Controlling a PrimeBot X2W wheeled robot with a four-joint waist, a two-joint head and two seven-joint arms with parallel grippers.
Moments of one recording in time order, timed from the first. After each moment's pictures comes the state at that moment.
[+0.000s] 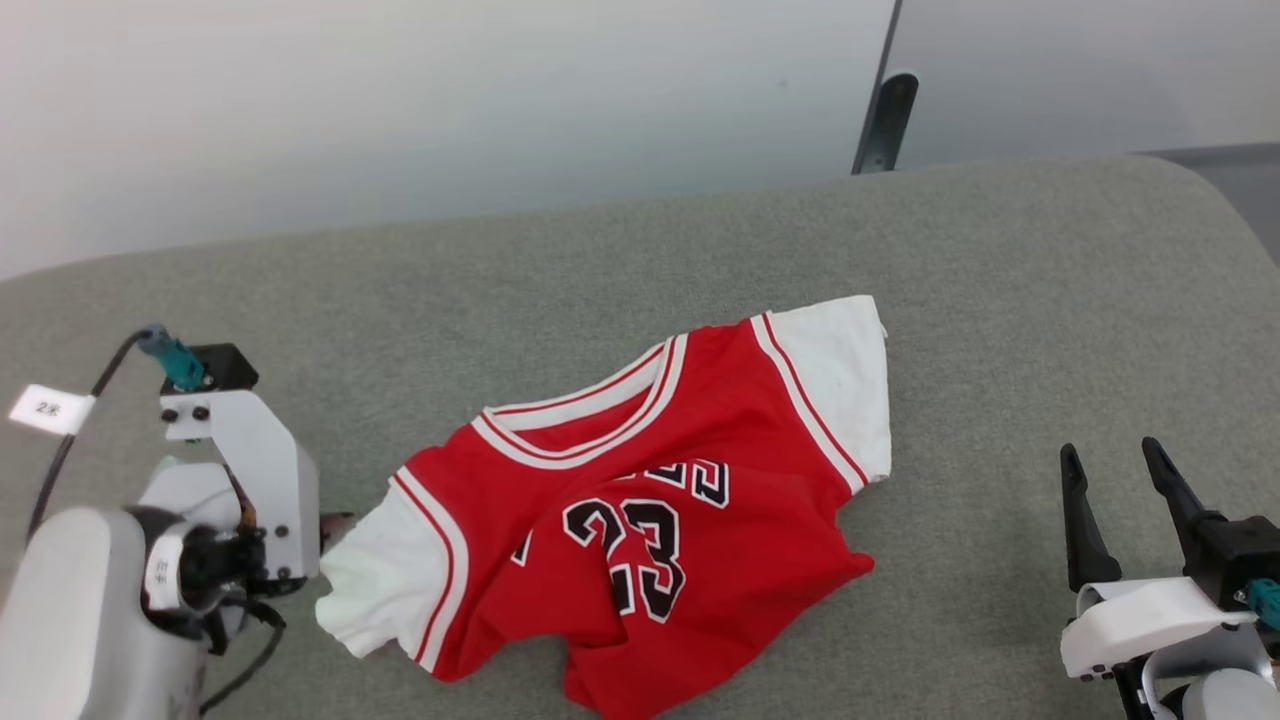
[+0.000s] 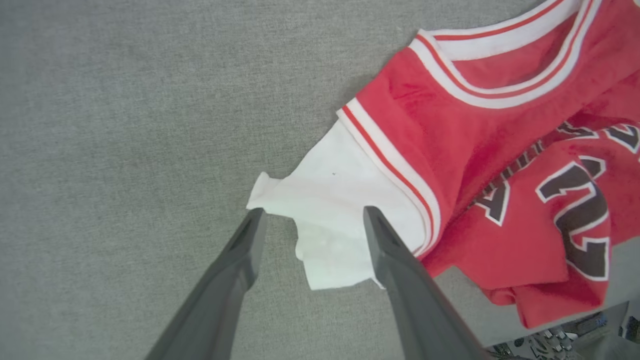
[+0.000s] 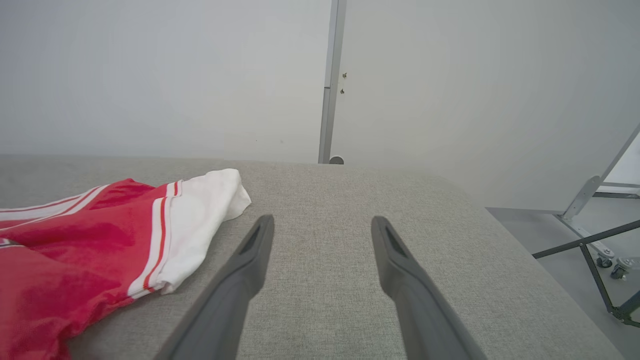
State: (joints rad) left arm -0.41 0.38 -0.02 0.14 -0.48 0.01 1.18; right arm -0.18 -0.13 -0.09 0.32 0.04 0.13 -0.26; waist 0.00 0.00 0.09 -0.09
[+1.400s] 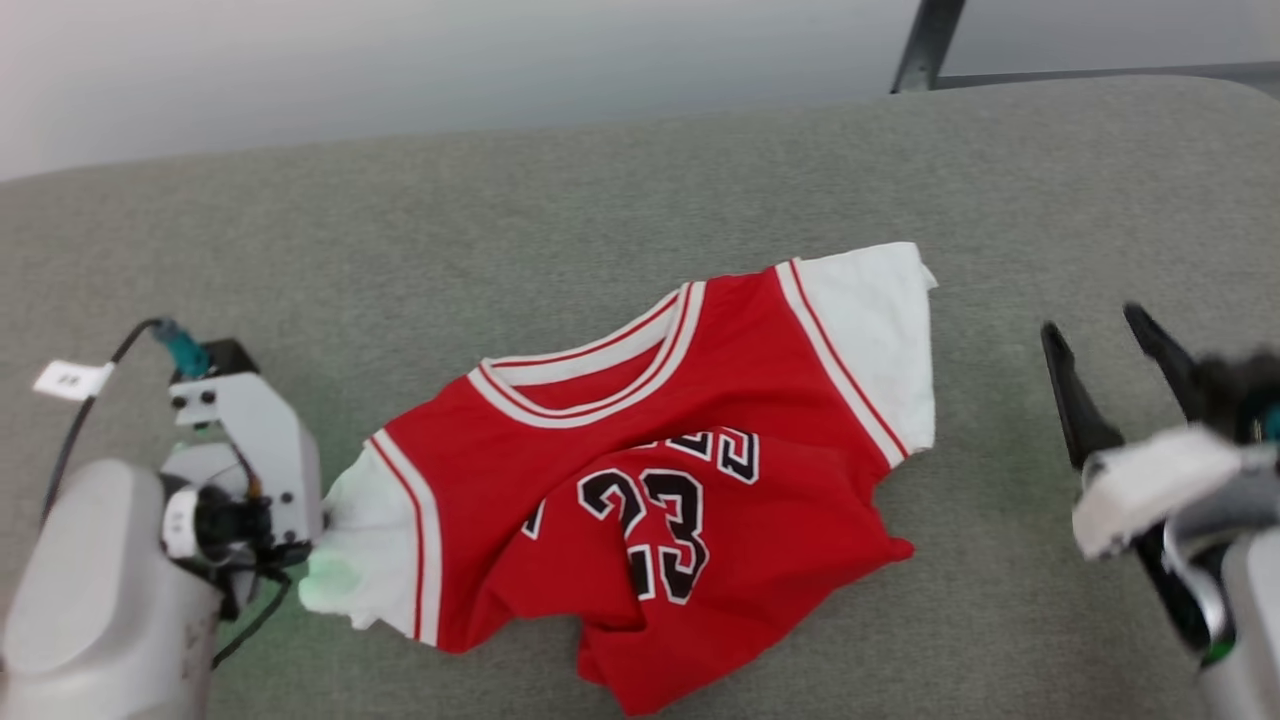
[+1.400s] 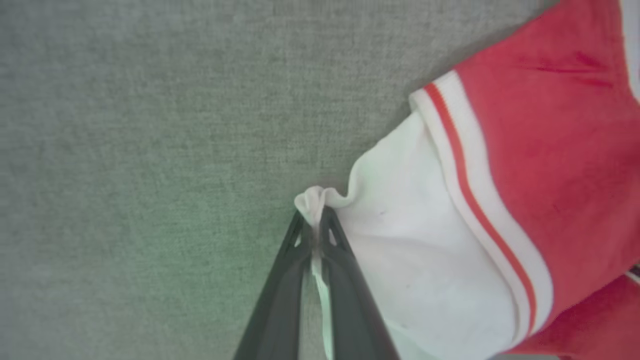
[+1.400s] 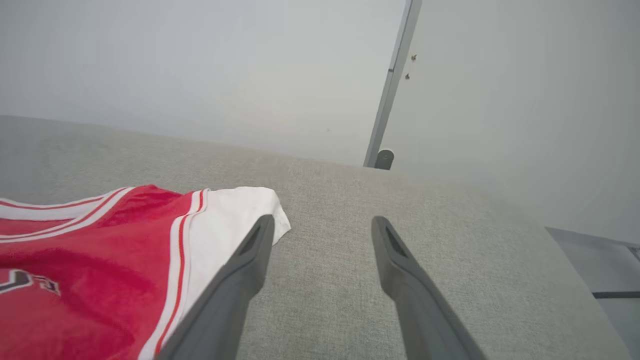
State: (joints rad) left arm -0.57 0.37 -0.06 0.51 -0.50 -0.01 1.11; right arm -0.35 -0.28 0.08 0.21 0.20 0.13 -0.01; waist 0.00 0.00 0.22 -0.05
